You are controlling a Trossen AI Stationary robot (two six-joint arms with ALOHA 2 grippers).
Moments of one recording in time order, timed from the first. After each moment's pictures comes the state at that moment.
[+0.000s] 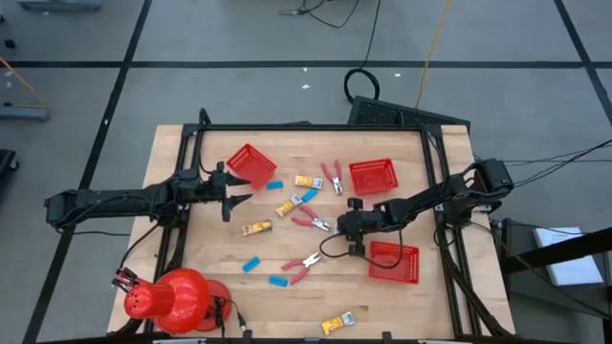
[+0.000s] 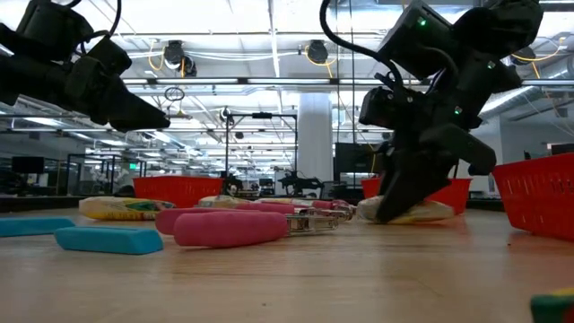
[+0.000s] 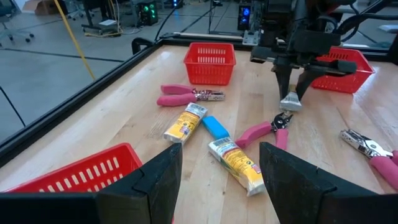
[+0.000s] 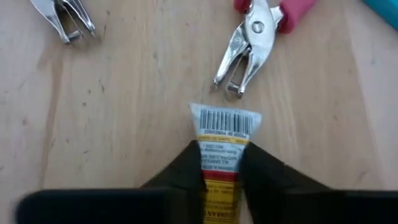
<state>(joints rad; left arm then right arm) 0.25 0.53 0.09 0.21 0.05 0.02 0.16 1.66 0.70 0.00 0.15 0.09</state>
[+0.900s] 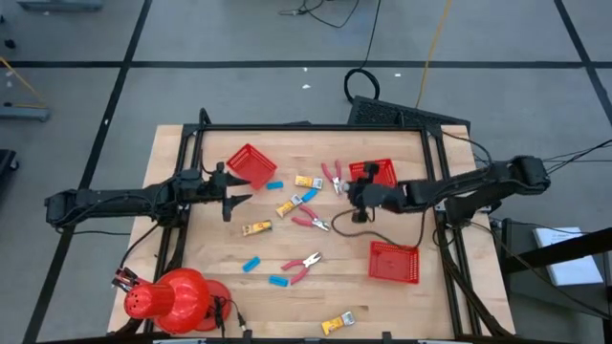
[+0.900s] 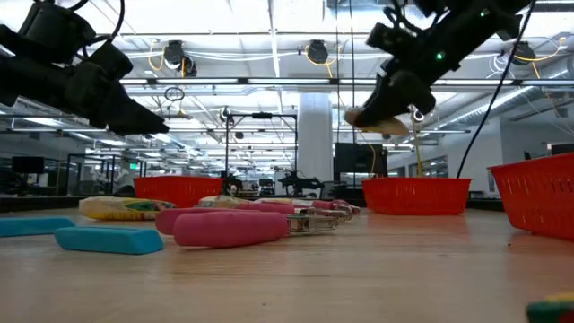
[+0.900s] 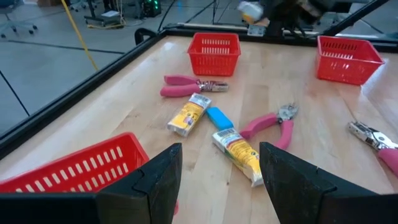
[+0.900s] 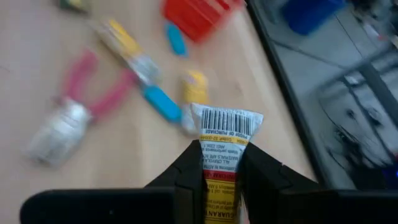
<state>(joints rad) 0.25 0.54 0.09 0.19 0.03 0.01 0.06 1.30 0.72 -0.12 0.55 -0.19</state>
